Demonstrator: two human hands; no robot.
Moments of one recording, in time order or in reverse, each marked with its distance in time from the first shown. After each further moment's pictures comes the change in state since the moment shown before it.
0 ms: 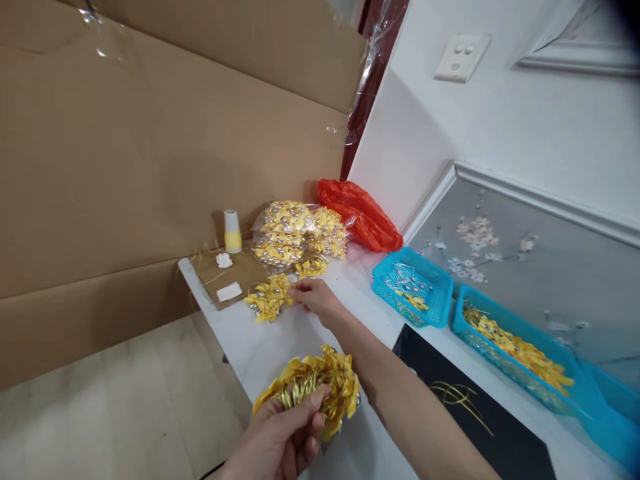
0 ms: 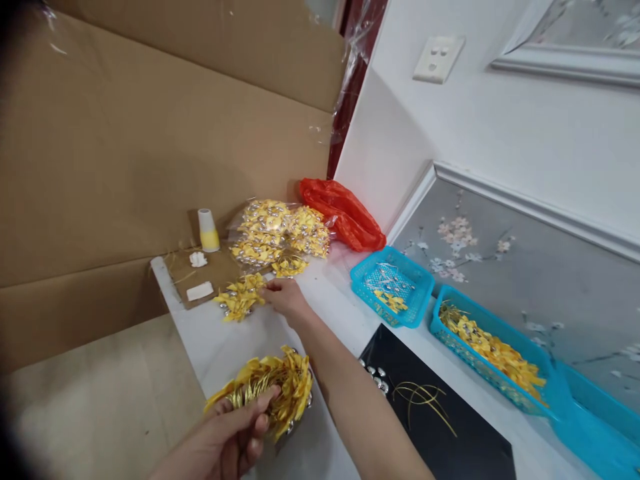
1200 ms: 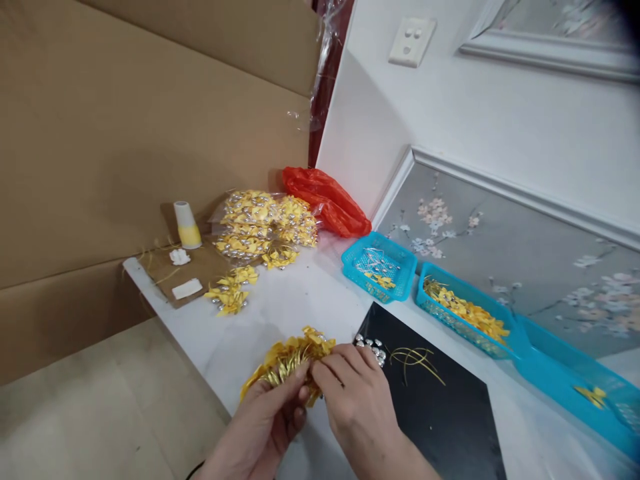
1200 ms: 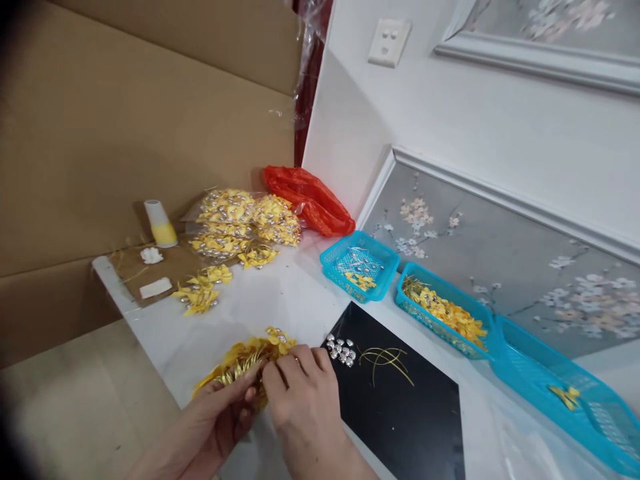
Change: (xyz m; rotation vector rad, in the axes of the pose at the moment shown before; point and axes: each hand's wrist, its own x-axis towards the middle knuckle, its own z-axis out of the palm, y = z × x) left_hand 0.011 -0.016 0.023 0.033 -0.128 0.036; right_hand -0.199 0.008 -0.038 -1.001 0.412 -0.662
